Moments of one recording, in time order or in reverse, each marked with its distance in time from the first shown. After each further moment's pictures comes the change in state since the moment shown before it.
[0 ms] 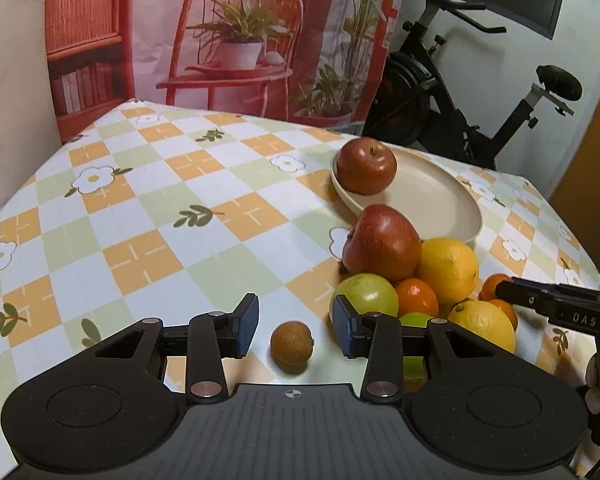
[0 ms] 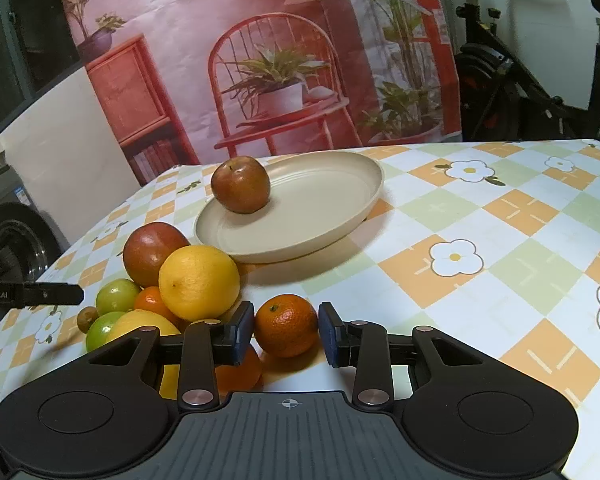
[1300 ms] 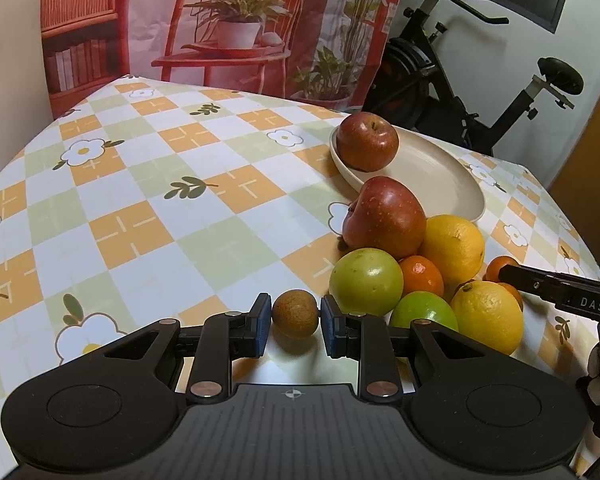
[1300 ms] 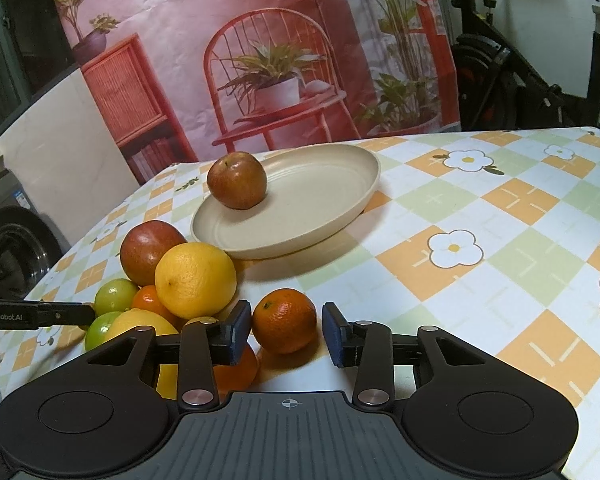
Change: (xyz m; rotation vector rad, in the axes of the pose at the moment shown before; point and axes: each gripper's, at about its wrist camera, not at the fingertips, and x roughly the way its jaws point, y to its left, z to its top) left arm 0.013 0.003 -0.010 -0.023 0.040 -0.026; right arm 0.005 -0.001 -0.002 0.021 0.019 0.005
